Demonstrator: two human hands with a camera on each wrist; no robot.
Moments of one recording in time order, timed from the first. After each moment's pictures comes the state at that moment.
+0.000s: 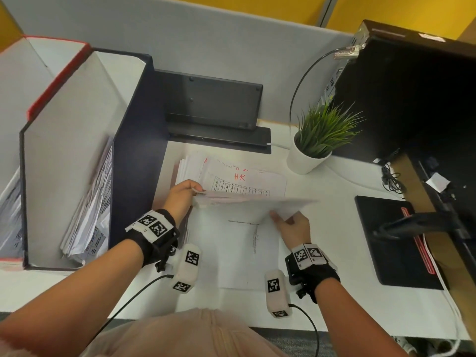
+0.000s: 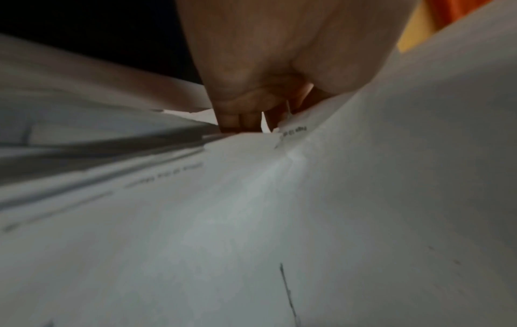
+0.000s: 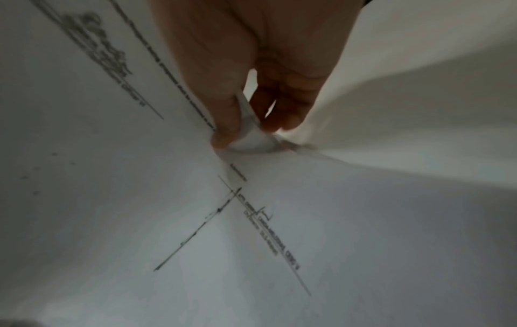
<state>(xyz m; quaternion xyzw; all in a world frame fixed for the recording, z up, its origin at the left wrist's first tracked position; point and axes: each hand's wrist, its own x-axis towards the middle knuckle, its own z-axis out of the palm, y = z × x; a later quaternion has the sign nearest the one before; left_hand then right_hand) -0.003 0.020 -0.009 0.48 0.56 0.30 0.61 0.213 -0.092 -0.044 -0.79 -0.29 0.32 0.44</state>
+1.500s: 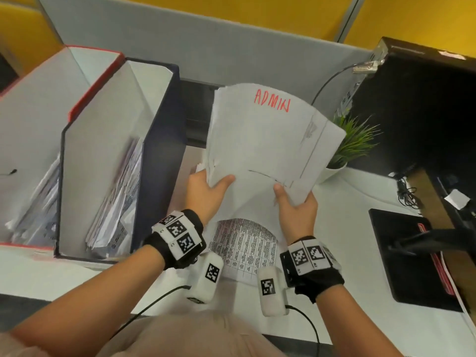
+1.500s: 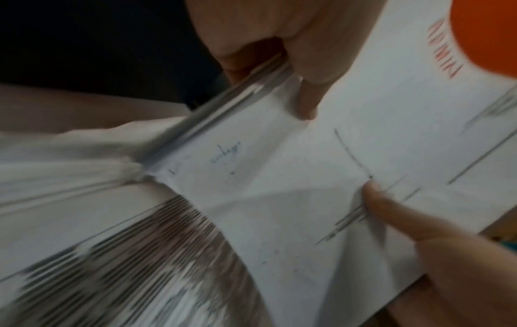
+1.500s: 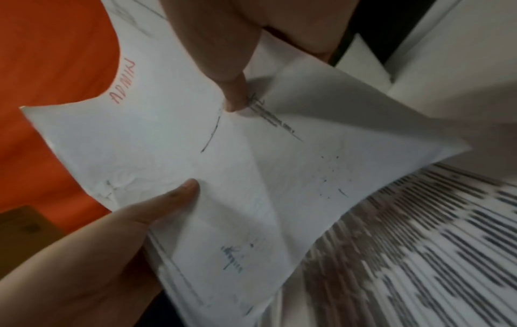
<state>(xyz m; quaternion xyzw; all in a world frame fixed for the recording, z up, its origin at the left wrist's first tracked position) 0.009 0.003 0.030 0.55 0.54 0.44 0.46 0.162 -0.063 0.022 -0.64 -0.30 0.27 0.65</state>
